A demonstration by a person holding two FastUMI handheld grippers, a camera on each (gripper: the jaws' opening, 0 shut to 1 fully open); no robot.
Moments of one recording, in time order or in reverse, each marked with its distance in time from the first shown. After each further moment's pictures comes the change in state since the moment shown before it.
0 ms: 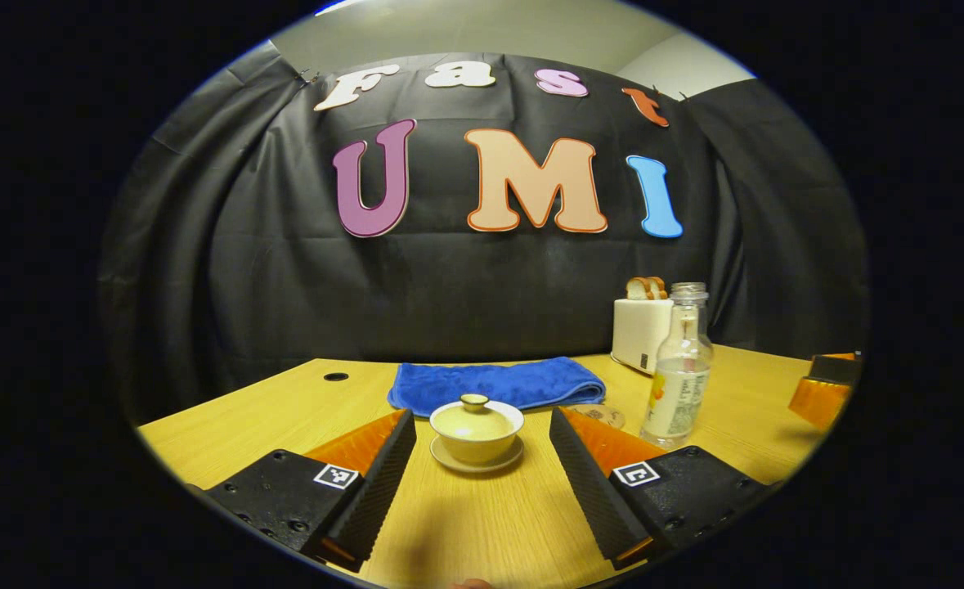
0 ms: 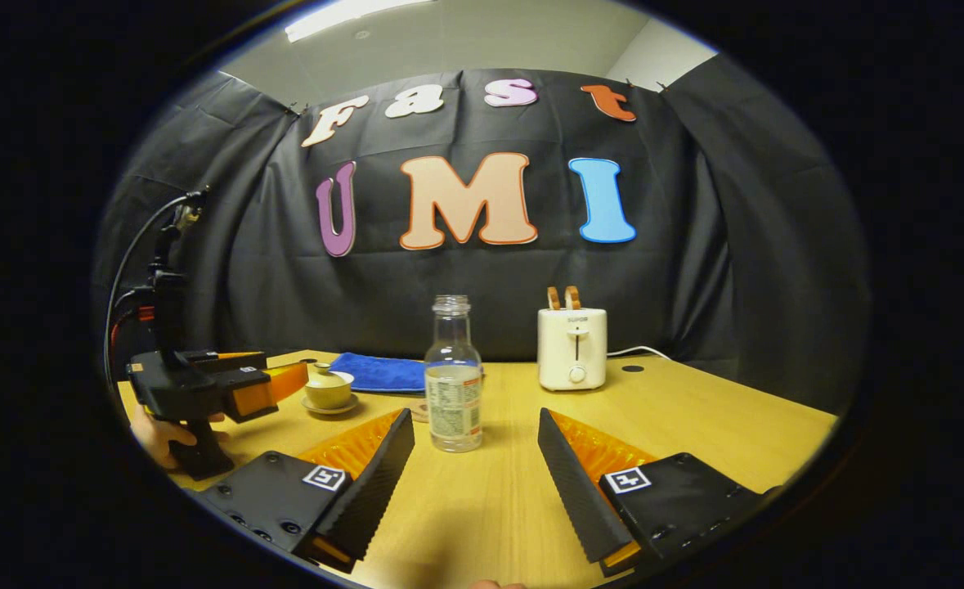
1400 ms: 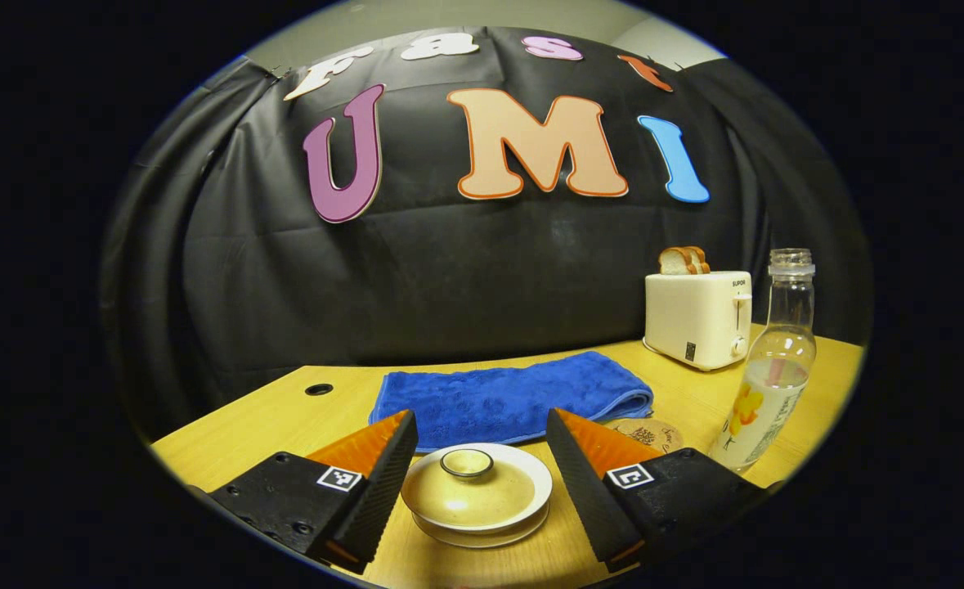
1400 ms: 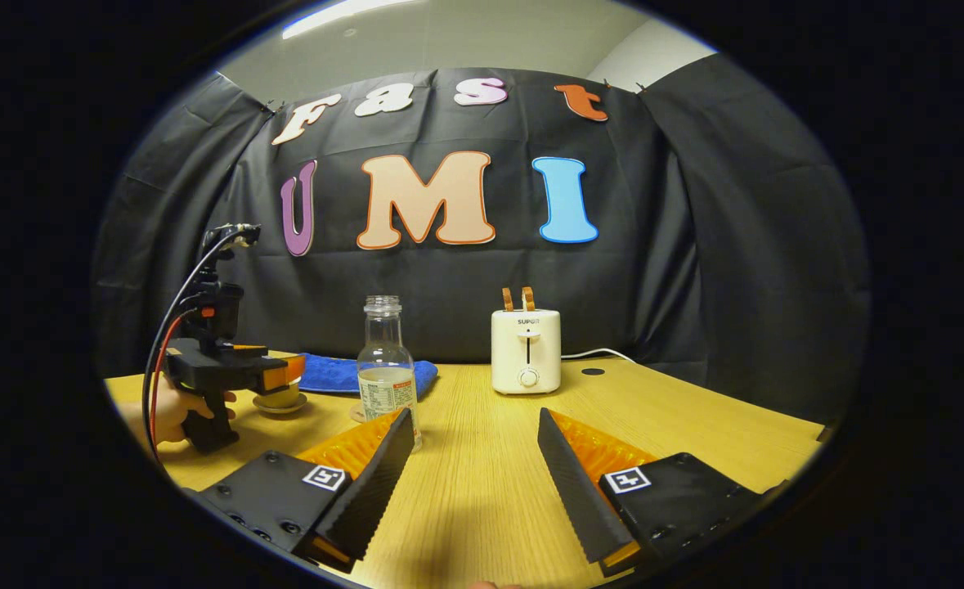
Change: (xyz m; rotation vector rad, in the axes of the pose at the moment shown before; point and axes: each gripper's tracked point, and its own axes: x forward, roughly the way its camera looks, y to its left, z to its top) left arm 0.082 -0.003 -0.012 0.082 0.092 0.033; right arm 0.008 -0.050 0.002 -0.006 -0.008 -0.087
